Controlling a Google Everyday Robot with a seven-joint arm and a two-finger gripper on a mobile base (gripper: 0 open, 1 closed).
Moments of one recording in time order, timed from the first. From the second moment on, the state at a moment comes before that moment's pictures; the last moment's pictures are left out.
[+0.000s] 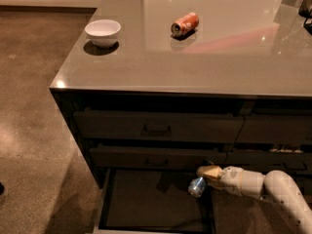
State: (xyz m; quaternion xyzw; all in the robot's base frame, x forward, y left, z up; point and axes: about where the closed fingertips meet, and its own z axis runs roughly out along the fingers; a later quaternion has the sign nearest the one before) arm 0.511 -0.205 0.473 -0.83 0.21 -0.15 0.50
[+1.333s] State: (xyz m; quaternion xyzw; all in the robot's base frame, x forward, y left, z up) arm 0.497 -0.121 0.709 -0.78 0.01 -0.20 0.60
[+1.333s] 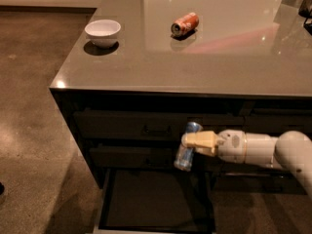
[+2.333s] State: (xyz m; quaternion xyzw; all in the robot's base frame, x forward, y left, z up) arm 0.545 -0.094 0.854 -0.82 -0.02 -0.25 0.51
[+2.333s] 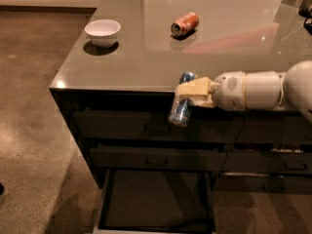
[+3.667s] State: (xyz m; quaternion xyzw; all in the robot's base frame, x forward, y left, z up) arm 0.659 -0.053 0.911 -0.87 0.06 -0.24 0.43
